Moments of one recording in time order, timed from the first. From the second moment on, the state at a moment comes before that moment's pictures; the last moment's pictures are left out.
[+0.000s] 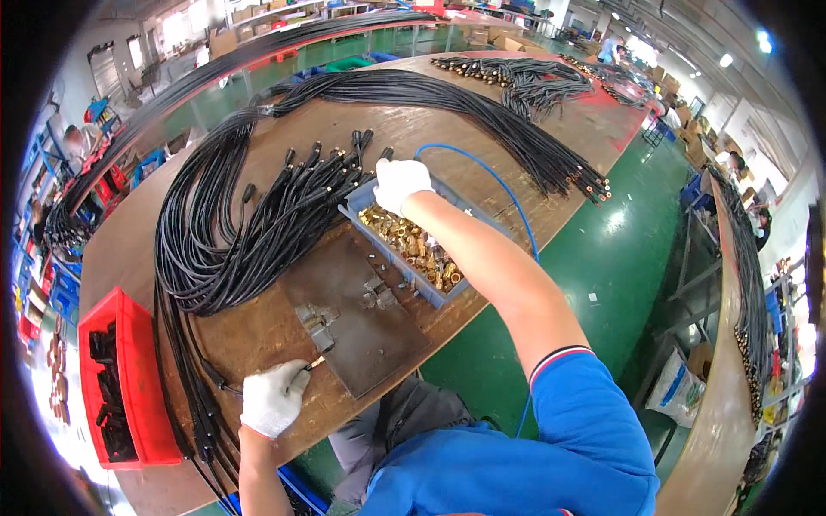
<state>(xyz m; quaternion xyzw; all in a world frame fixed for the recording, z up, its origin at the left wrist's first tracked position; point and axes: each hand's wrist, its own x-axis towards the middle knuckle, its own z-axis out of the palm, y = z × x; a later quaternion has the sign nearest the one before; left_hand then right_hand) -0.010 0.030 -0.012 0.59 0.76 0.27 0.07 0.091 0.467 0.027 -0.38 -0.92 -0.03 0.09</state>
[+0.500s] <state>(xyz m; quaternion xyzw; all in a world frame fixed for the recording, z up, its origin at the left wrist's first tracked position) -0.008 0.045 -0.019 0.54 0.75 0.36 0.13 0.091 0.472 0.025 -0.34 -0.92 0.04 0.18</state>
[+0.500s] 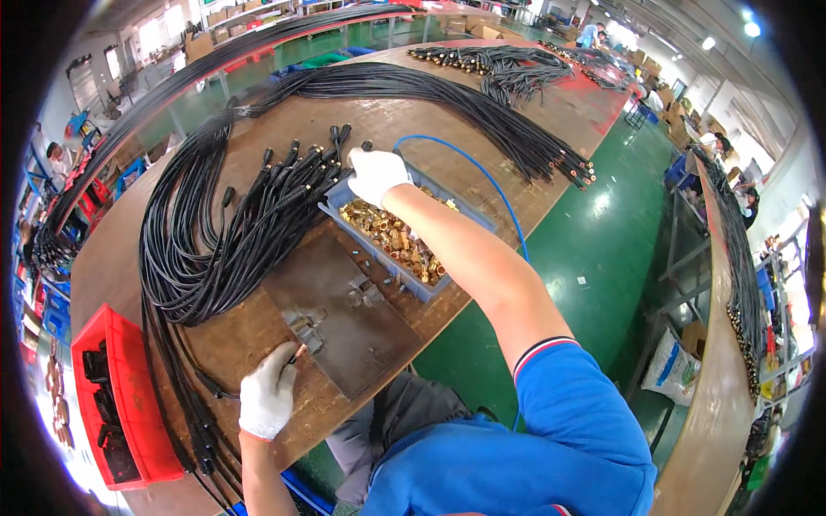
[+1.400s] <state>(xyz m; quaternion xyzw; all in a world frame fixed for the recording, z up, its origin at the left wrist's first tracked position) -0.014 0.041 -0.007 0.52 0.74 0.40 0.10 0.127 0.244 -0.047 -0.12 -0.38 0.91 0.11</state>
